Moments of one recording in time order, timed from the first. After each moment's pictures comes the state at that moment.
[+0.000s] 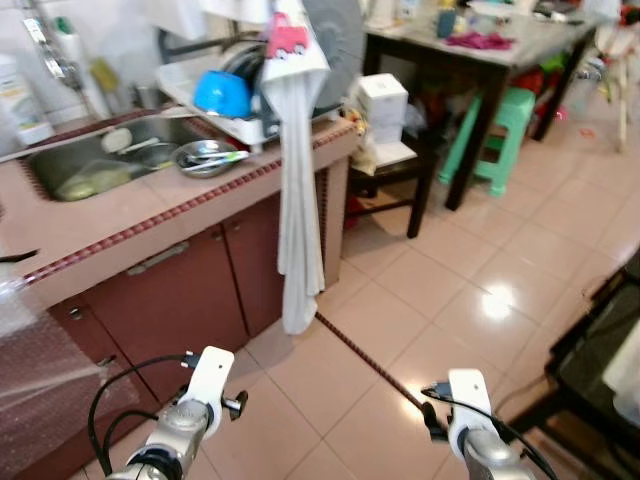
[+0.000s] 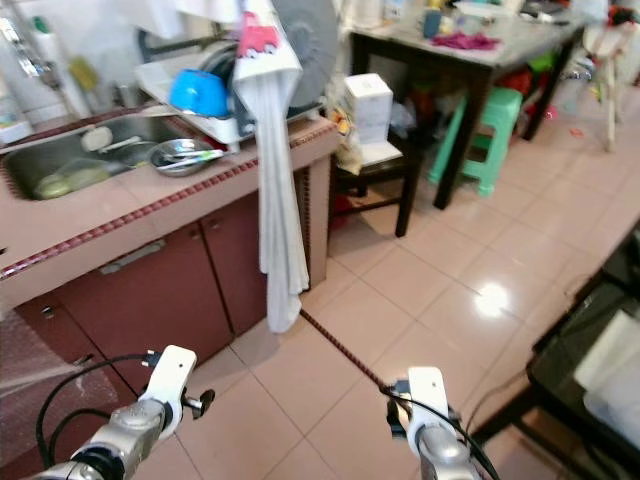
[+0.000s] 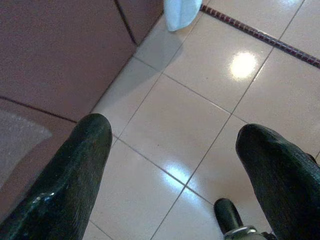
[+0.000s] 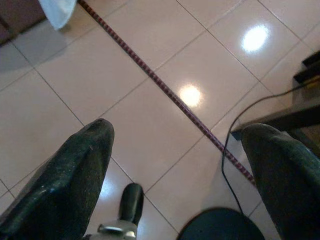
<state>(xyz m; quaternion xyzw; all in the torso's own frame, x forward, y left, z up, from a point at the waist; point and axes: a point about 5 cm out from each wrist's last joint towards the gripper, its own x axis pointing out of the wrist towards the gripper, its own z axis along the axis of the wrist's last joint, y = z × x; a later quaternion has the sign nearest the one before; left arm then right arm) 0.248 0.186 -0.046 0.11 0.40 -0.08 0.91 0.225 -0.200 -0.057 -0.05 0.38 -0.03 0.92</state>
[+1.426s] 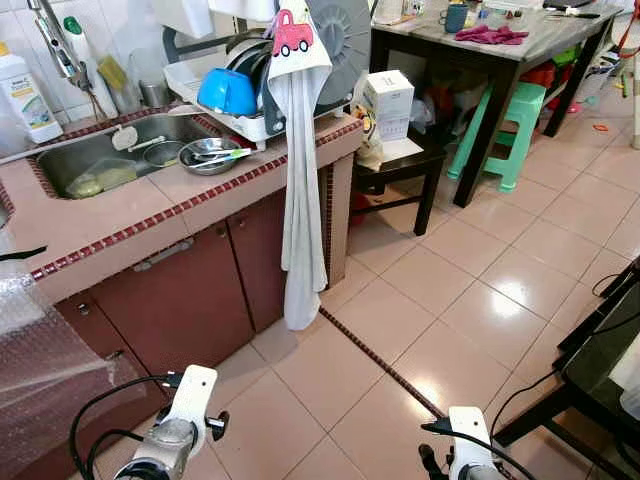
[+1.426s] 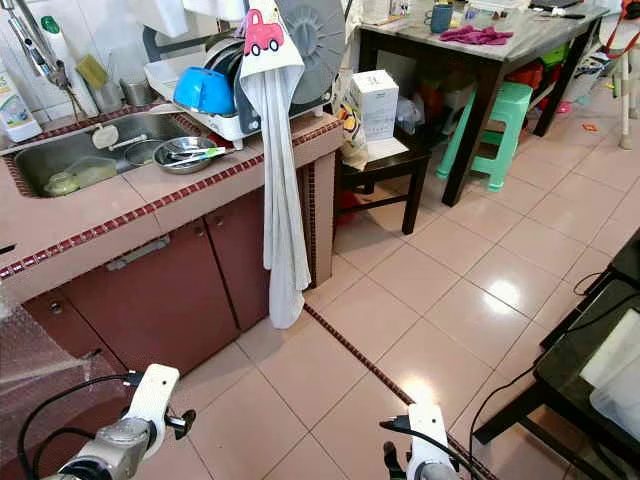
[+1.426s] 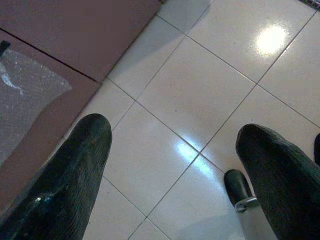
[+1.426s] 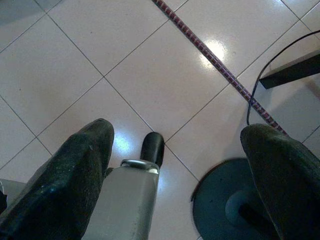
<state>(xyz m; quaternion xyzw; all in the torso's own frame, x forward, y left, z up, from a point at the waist) 0.227 0.204 -0.059 0.11 0.45 -0.03 0.89 0.184 -0.198 -0.082 -0.02 0.46 -0.02 0.89</state>
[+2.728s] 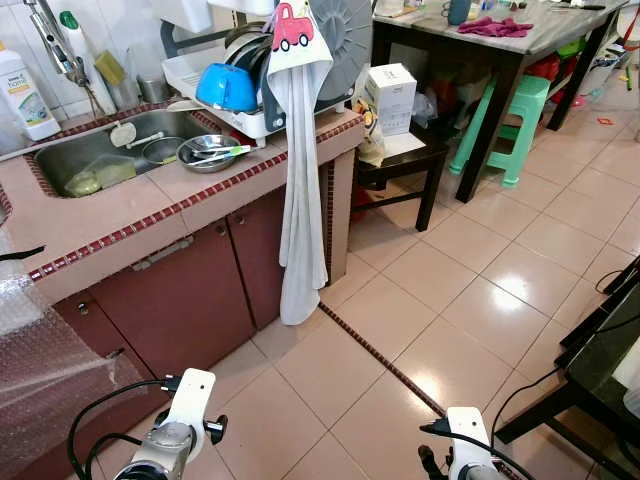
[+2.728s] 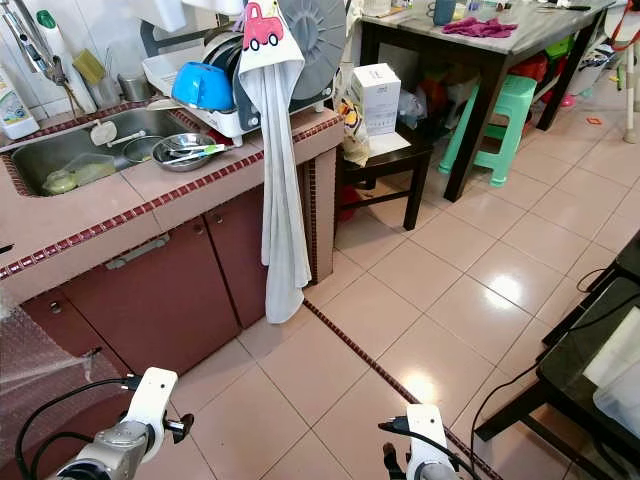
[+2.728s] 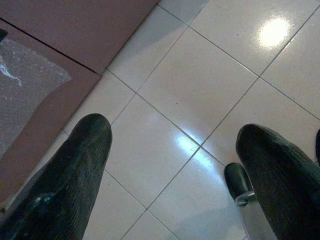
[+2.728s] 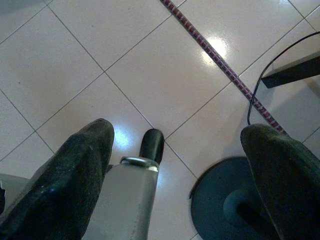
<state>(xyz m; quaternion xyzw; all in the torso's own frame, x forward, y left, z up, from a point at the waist) 0.224 0.206 -0.060 0.11 0.46 -0.03 0.88 0.184 -0.198 -0.082 -0.03 0.46 -0.02 0.89</state>
